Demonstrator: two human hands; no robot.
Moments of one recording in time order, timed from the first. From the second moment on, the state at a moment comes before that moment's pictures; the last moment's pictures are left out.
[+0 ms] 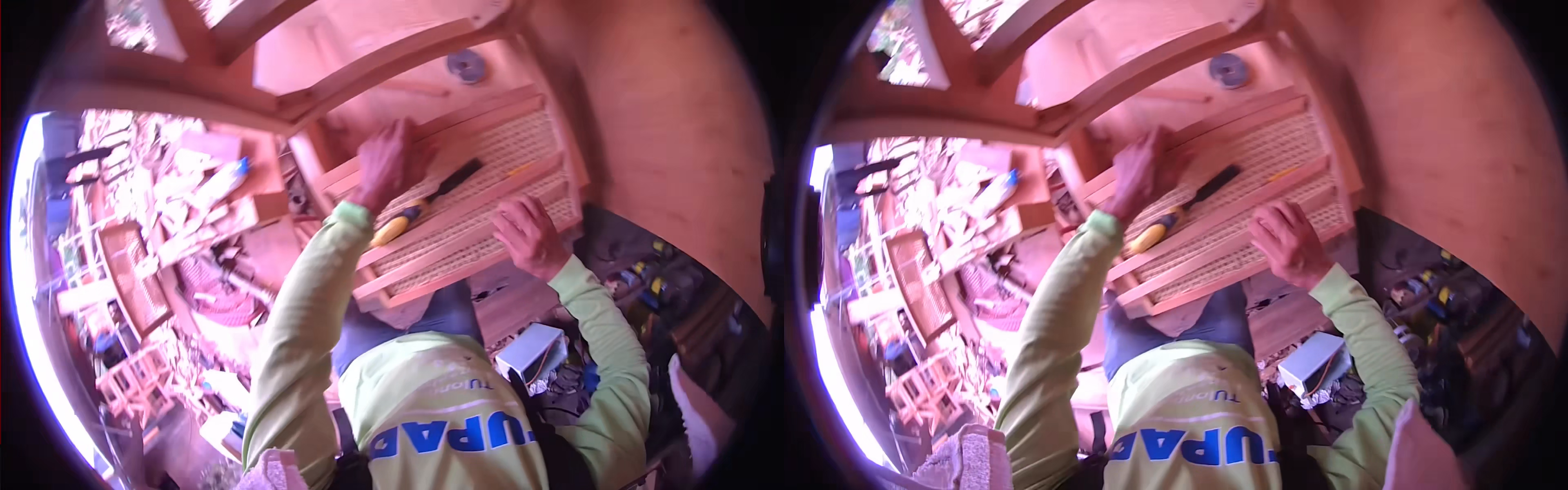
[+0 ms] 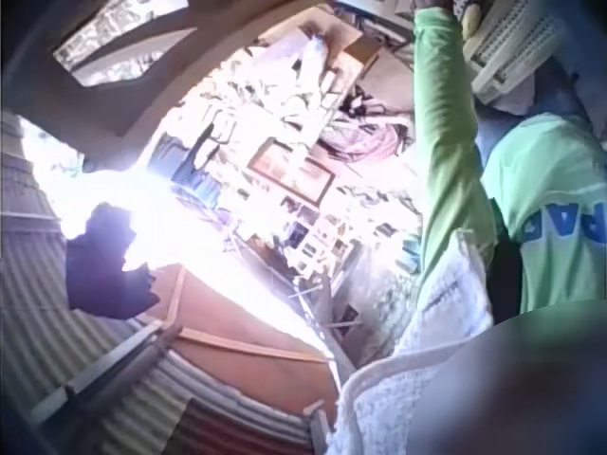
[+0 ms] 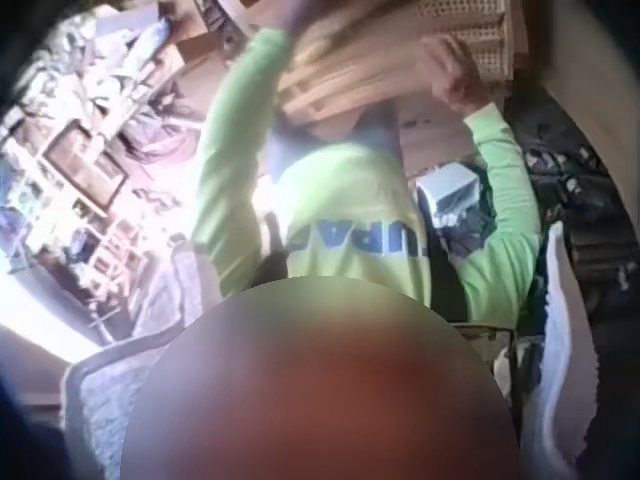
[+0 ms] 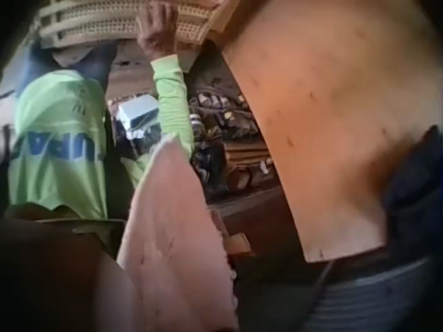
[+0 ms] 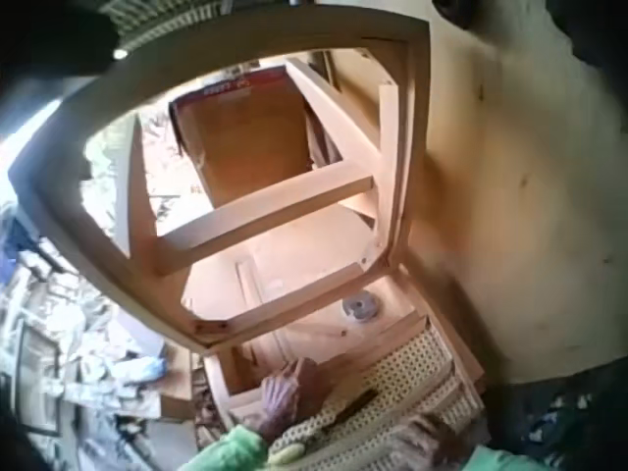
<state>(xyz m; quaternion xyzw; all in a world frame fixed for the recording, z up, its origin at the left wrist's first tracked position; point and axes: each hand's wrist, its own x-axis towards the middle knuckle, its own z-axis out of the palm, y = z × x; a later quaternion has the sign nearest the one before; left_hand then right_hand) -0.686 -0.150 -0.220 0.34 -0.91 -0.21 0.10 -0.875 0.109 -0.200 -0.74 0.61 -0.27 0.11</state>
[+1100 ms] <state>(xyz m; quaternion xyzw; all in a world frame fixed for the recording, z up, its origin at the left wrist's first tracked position) -0.106 -0.061 -0.148 0.69 -0.65 0.08 0.31 -0.592 -0.104 -0.069 -0.79 0.47 -0.38 0.11</state>
